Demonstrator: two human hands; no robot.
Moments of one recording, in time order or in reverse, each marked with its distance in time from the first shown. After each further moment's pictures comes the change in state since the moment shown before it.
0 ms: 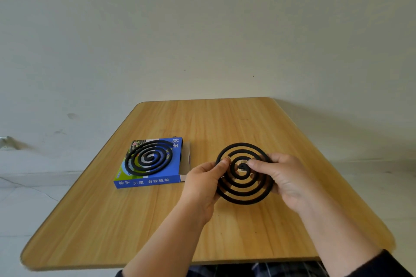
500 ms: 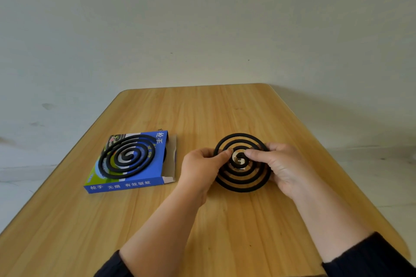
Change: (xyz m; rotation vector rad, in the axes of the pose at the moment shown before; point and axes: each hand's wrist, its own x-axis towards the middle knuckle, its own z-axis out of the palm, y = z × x) left_hand 0.053 -0.003 0.014 0.317 0.078 0.036; right_hand 0.049 0.011 -0.008 0.063 0.028 0.077
